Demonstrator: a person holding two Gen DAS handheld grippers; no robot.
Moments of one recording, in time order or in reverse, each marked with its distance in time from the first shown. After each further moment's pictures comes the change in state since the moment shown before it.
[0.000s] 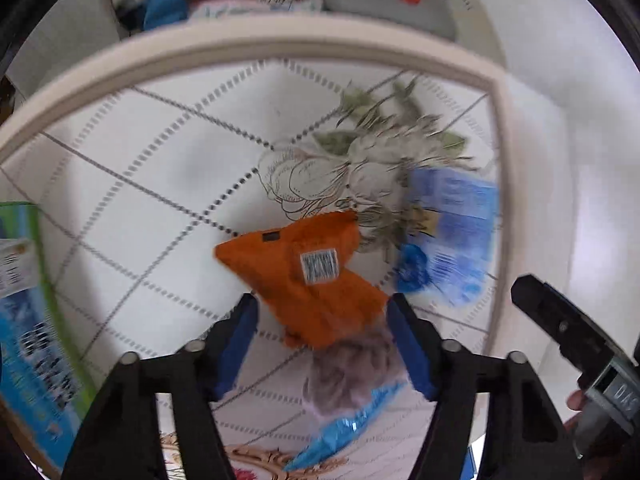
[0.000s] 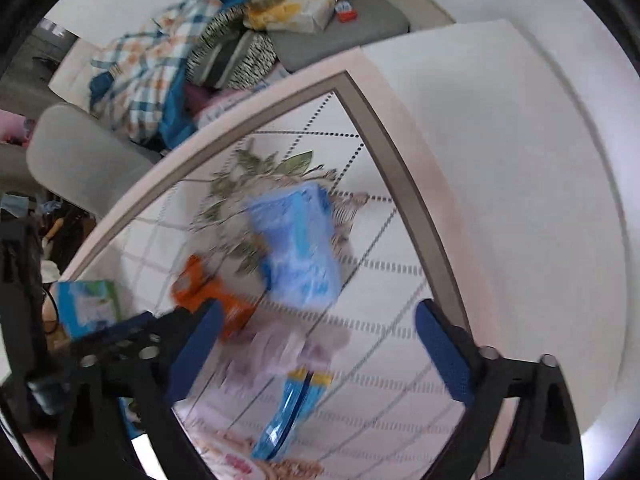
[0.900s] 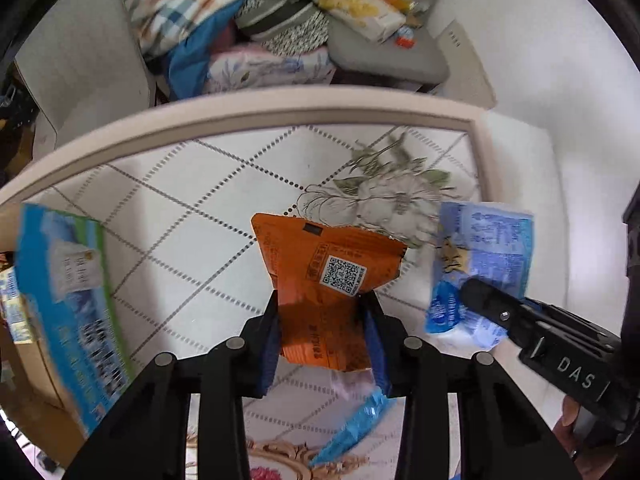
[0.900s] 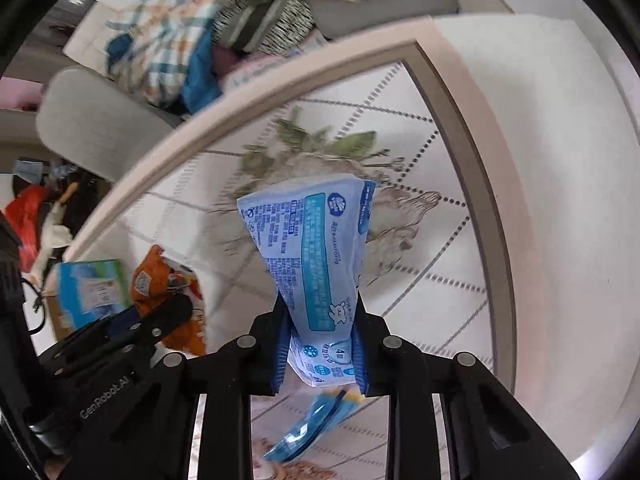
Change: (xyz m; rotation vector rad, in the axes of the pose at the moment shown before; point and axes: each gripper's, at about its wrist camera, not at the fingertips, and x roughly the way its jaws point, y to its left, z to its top) left arm -0.094 0.007 -0.046 0.049 -0.210 0.029; right arm 0.008 0.050 -0.015 -0.084 0.050 0.103
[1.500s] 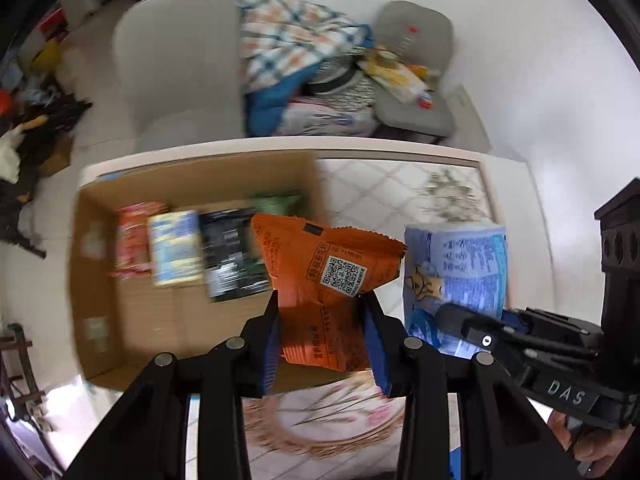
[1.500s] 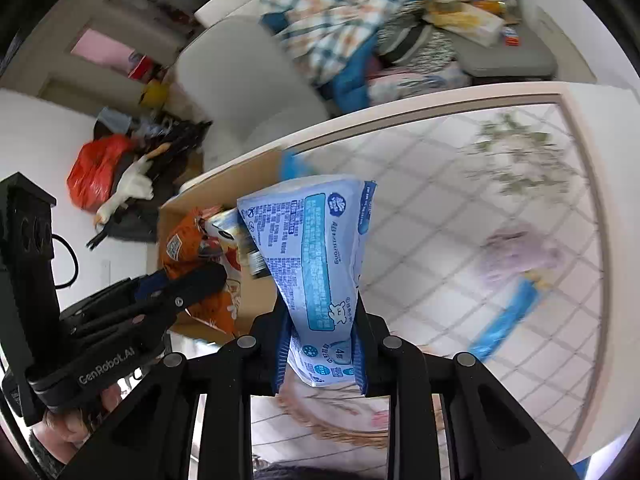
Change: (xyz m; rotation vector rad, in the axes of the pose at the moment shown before) left arm -0.178 0.194 -0.110 -0.027 -0.182 0.019; right arm -0.066 0.235 -0.163 -0.239 -0.060 0.193
